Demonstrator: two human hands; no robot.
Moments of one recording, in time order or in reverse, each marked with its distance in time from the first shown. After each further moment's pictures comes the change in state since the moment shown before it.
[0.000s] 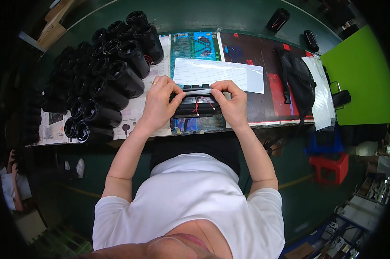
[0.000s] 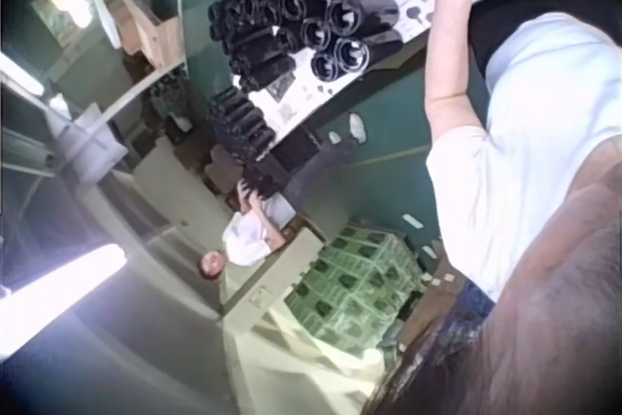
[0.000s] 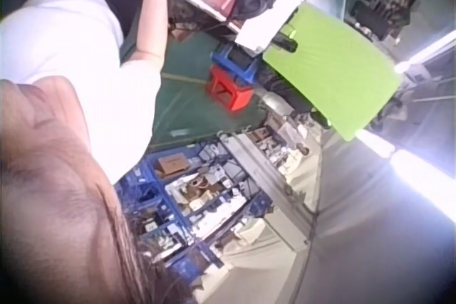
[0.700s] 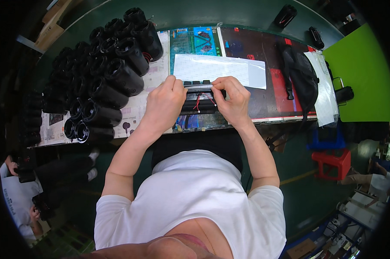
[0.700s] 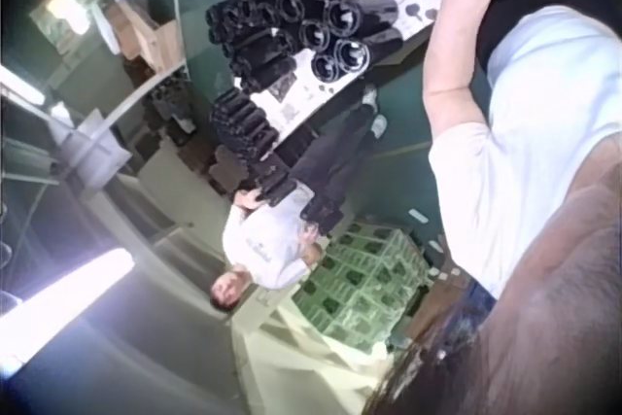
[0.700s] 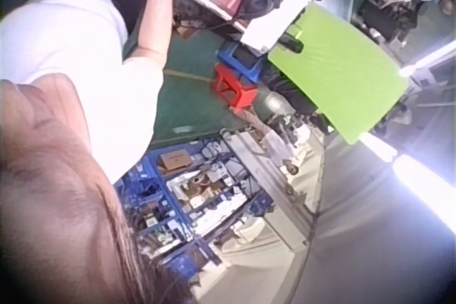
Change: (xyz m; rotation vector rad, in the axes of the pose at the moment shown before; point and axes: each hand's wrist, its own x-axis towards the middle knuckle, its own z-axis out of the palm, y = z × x) left_hand 0.001 0.021 0.006 0.445 -0.119 0.094; right_hand 0.003 -0.014 0.001 -0.421 0.042 -0.428
